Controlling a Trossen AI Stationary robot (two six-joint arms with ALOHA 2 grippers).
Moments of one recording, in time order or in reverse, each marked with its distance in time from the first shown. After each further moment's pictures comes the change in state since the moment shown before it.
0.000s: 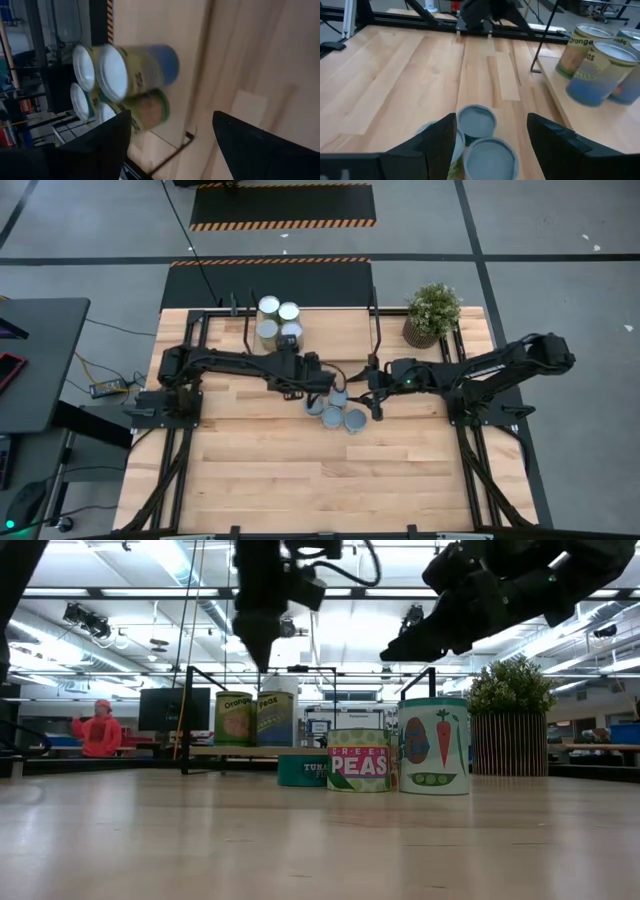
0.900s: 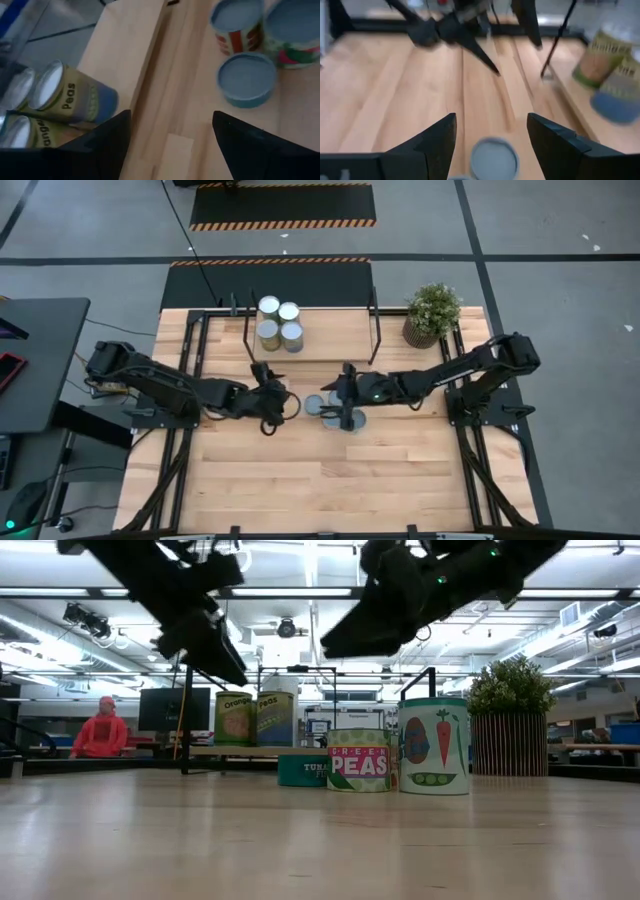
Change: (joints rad) left arm -0.204 -0.568 -0.924 1.056 0.008 0.101; right arm 0.112 0.309 0.326 -0.101 0.179 0.131
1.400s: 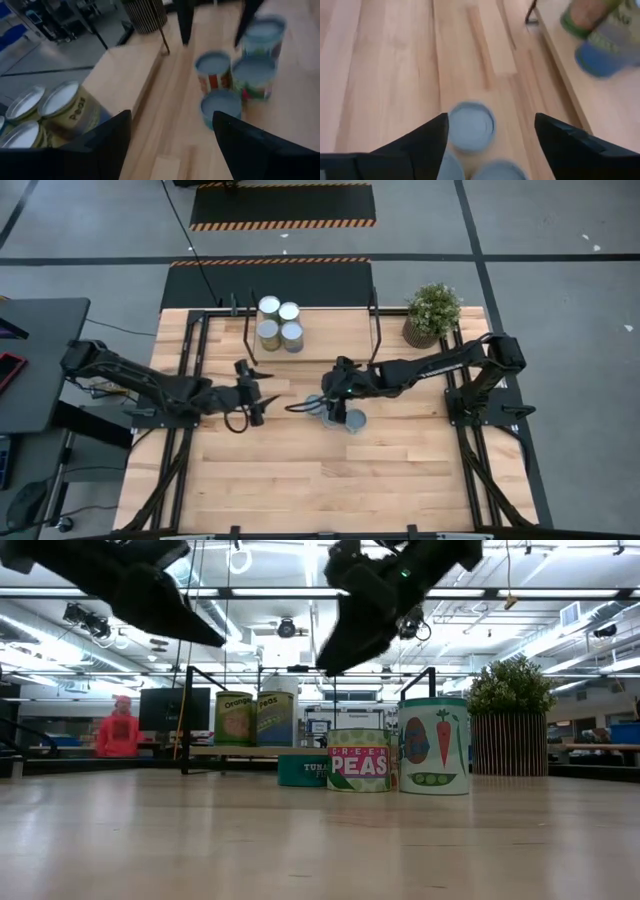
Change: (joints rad) left arm -0.031 -0.370 -0.294 0.302 0.057 0.084; right arm -0.037 0.113 0.333 -0.560 0.033 0.087
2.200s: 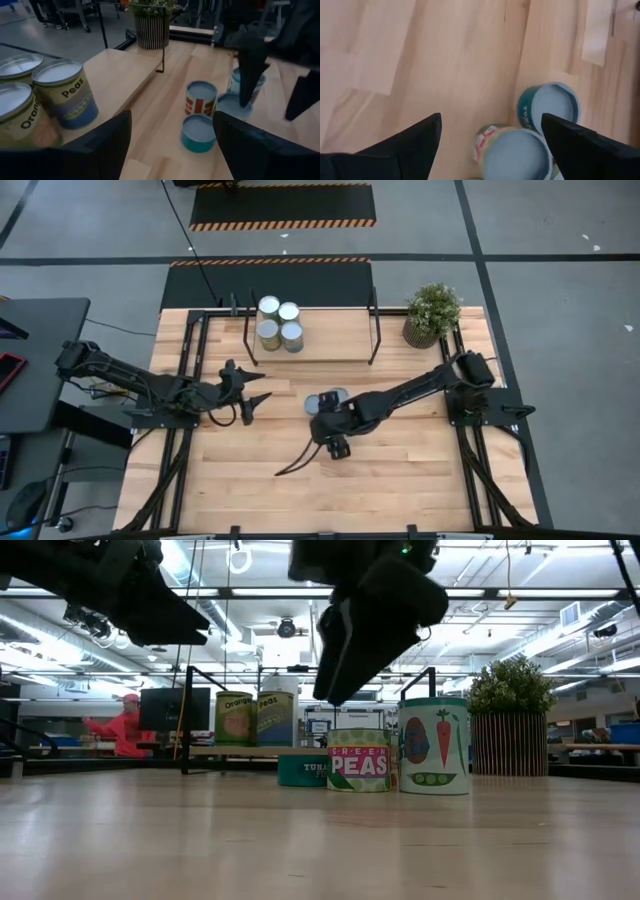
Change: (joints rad) left arm -0.020 -0.194 -0.142 0.103 0.008 -0.265; right arm 0.186 0.283 0.344 -0.416 0.007 -0.142
